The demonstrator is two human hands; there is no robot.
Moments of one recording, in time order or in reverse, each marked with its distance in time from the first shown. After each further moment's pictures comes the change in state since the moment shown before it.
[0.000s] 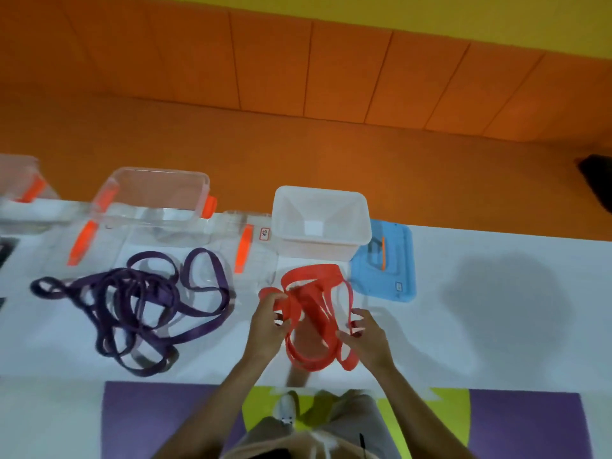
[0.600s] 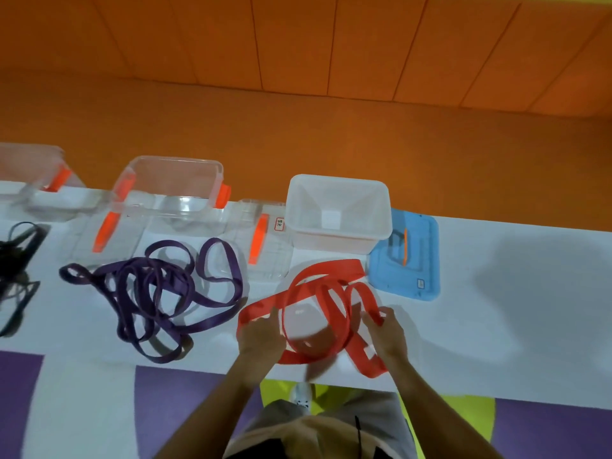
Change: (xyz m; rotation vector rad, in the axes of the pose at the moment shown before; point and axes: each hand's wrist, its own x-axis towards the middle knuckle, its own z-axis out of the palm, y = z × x) left_hand -0.001 -0.018 -0.012 1.054 -0.210 -0.247; right_hand 0.042 0.011 0.008 -0.154 0.085 0.193
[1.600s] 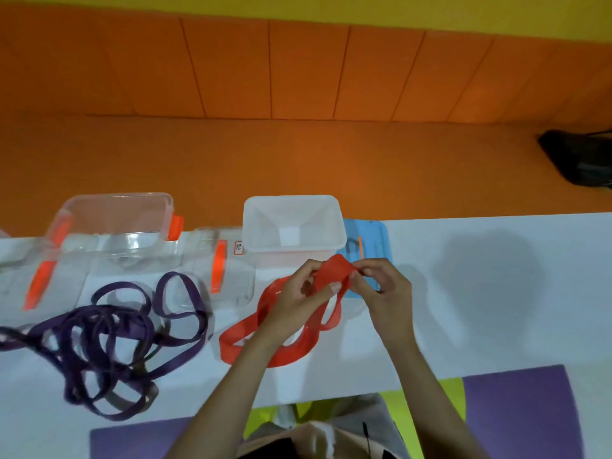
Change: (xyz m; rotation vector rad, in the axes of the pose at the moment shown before) left_hand -0.005 0.113 -0.114 -1.289 -0.091 0.619; right_hand -0.081 -0.095 -0.114 0.675 0.249 -0.663
